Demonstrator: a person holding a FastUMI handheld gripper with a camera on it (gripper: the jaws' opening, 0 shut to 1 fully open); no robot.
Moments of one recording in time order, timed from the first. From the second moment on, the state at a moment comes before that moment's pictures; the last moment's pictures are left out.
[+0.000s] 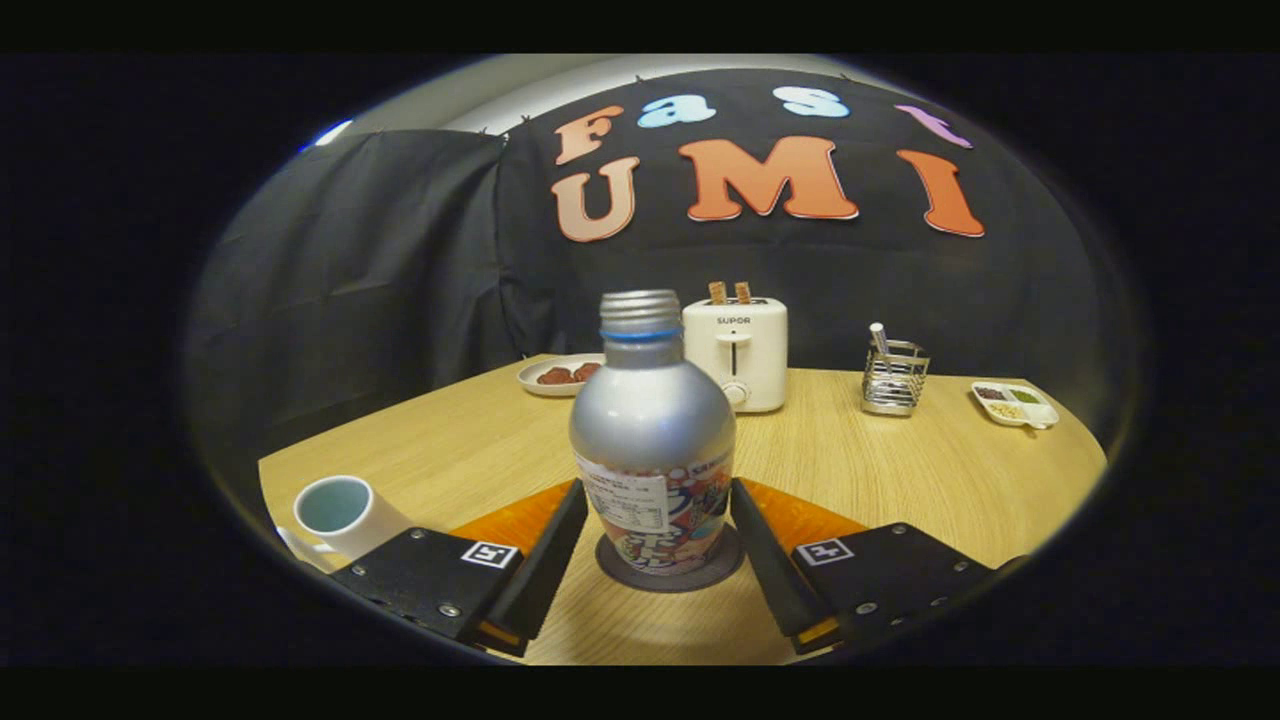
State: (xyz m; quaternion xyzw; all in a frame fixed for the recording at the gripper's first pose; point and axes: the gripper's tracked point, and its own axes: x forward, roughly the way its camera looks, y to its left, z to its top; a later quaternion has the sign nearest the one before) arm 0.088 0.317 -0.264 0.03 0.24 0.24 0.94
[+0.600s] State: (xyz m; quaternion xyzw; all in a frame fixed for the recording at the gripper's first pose) arm 0.071 0.250 -0.120 0.04 0.09 0.22 0.97
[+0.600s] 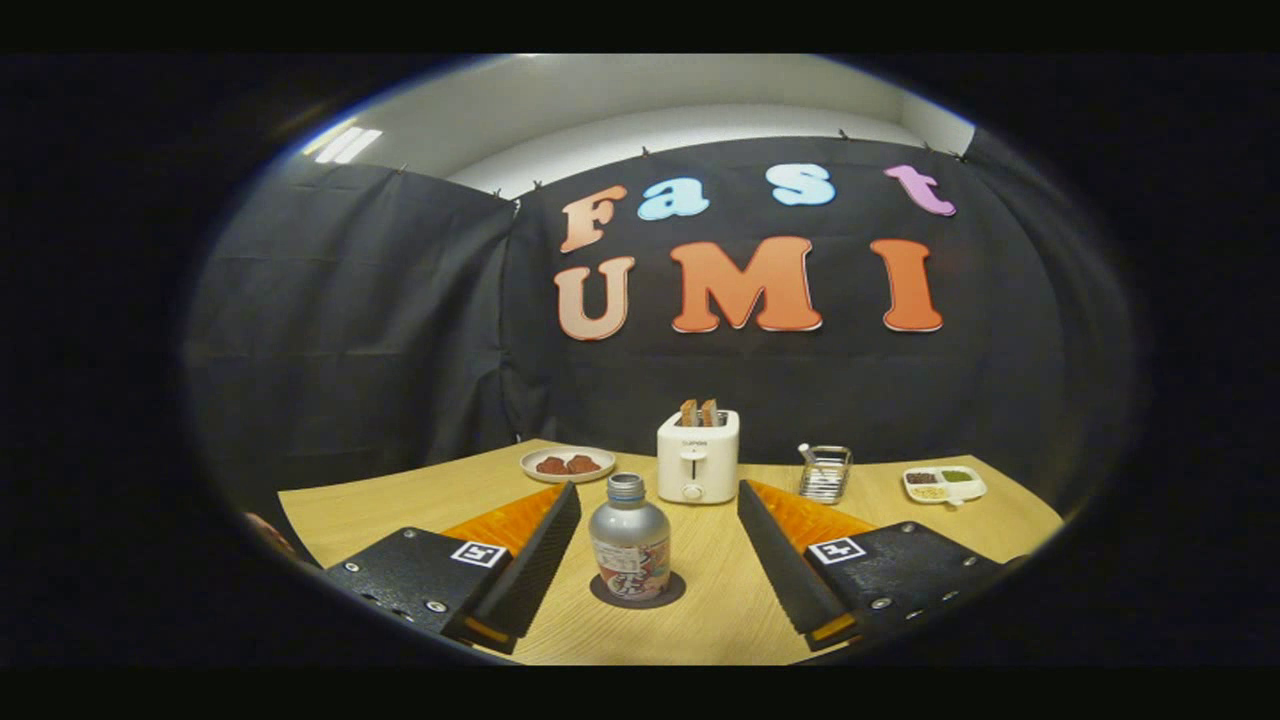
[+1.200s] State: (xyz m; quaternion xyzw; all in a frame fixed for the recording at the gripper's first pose) arm 0.028 0.140 -0.054 0.02 0.05 0.14 0.99
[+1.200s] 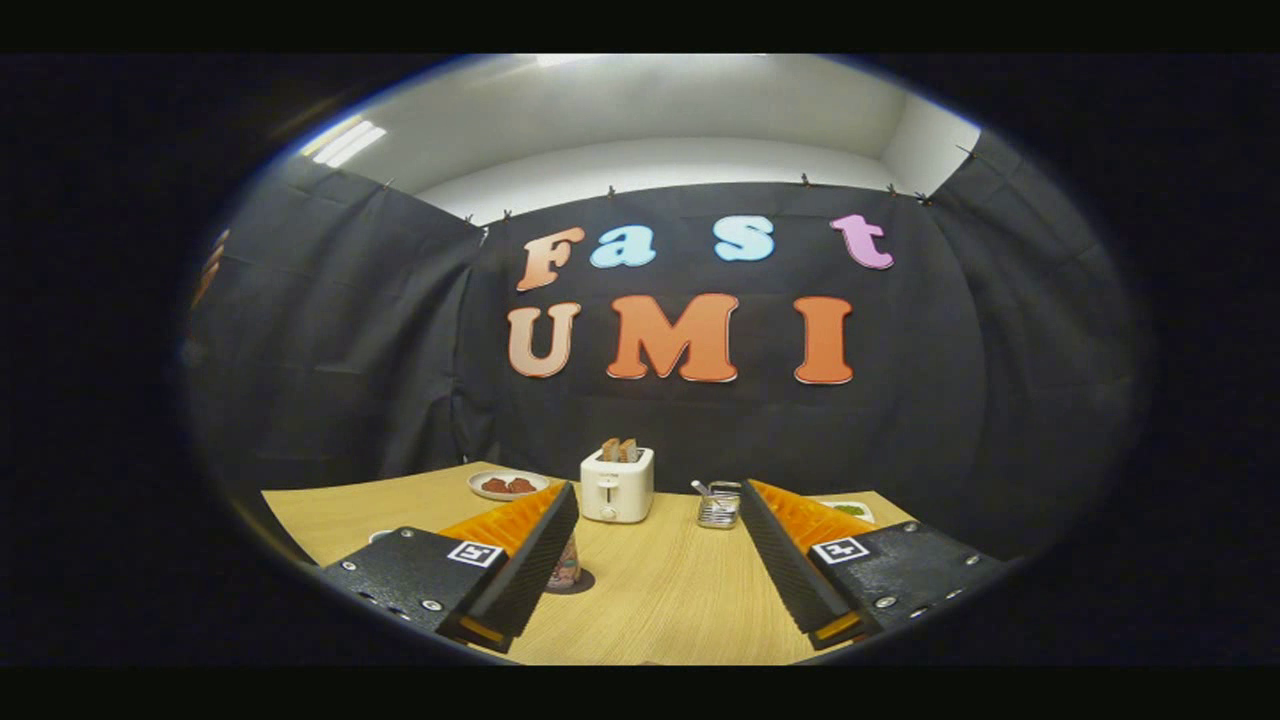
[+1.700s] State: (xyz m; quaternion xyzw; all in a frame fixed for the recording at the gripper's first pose) arm 0.024 0.100 -0.027 0.04 0.02 0.10 0.99
